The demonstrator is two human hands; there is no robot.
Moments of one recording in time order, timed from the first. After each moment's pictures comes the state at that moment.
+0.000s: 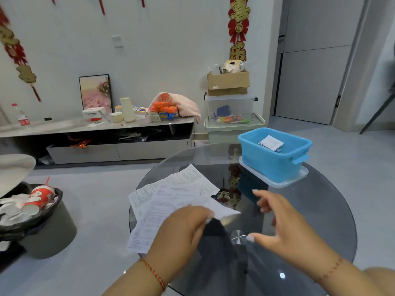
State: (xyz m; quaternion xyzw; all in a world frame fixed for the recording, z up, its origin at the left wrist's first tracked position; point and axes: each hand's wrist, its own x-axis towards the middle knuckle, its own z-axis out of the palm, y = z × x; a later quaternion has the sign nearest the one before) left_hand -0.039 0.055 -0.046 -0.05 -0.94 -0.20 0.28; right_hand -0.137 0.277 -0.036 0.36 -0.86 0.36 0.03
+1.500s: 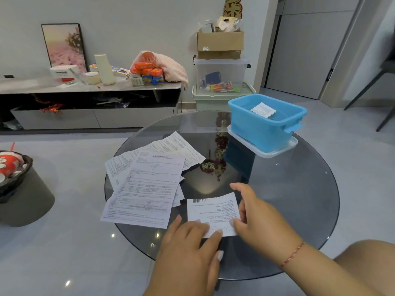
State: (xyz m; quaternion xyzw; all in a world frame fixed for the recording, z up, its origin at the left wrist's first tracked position) left_hand -0.006 0.115 -0.120 -0.04 -0.95 -0.06 0.30; right_hand -0.117 0.257 -0.062 0.30 -0.92 0.26 -0.05
